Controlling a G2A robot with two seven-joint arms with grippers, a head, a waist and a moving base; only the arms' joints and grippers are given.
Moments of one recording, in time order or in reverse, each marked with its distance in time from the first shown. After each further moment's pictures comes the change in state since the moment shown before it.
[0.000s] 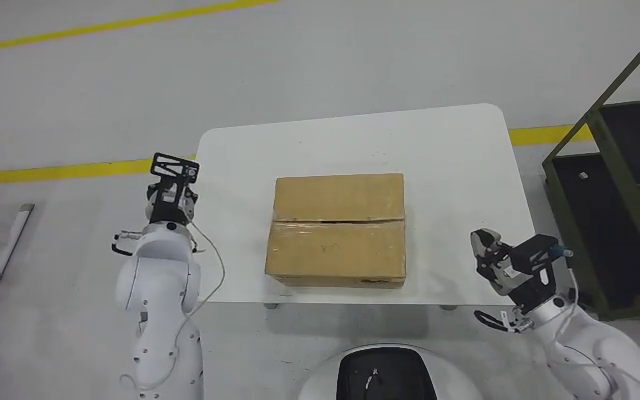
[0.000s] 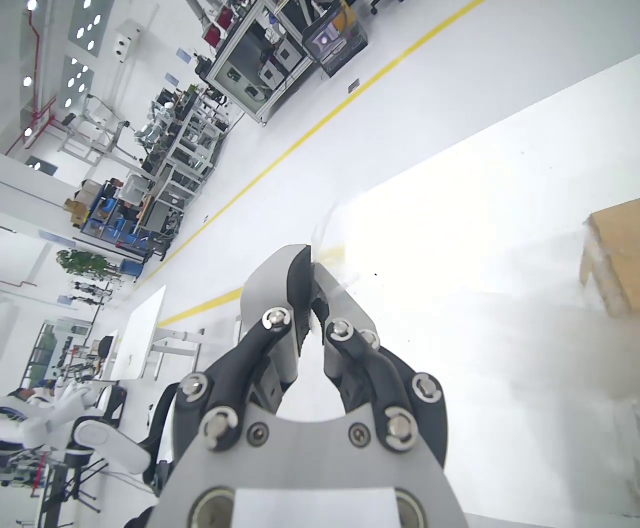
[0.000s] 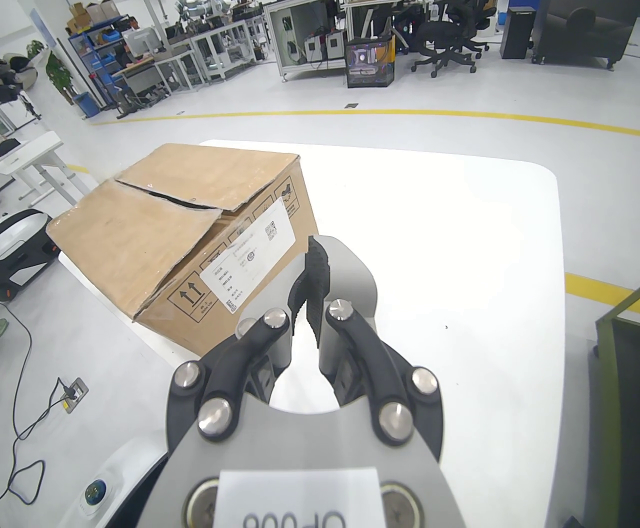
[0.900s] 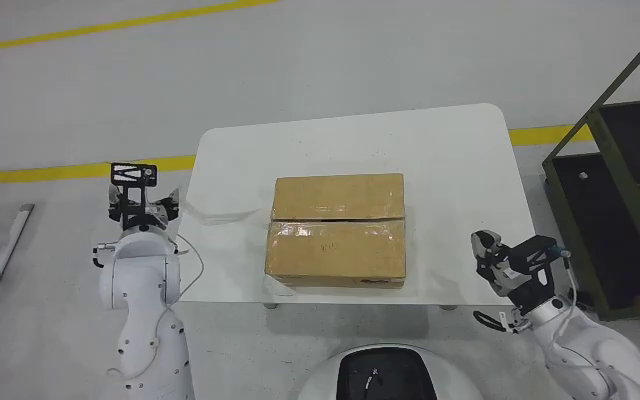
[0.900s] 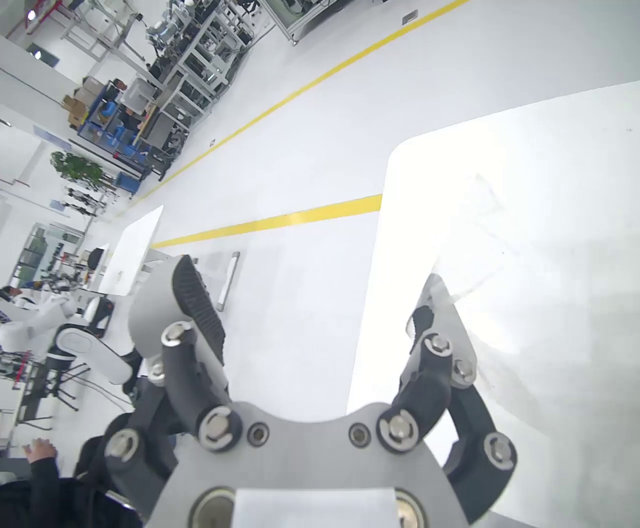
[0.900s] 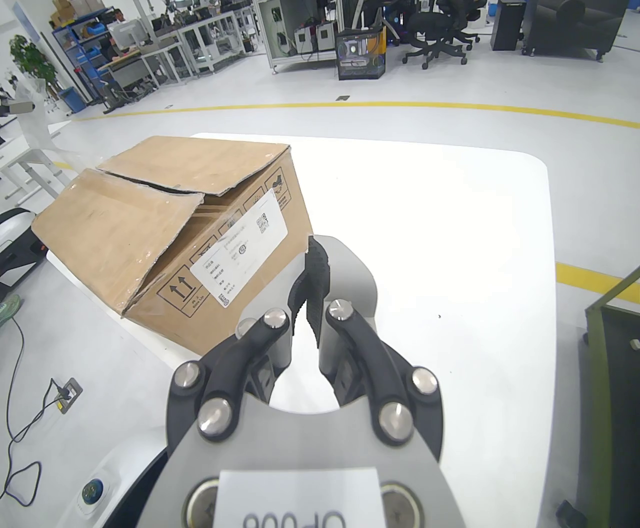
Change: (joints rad) left arm -0.026 0.008 -0.080 0.085 -0.123 0.160 -0.115; right arm -0.006 0.001 -0.012 -0.018 -0.012 0.038 0.018
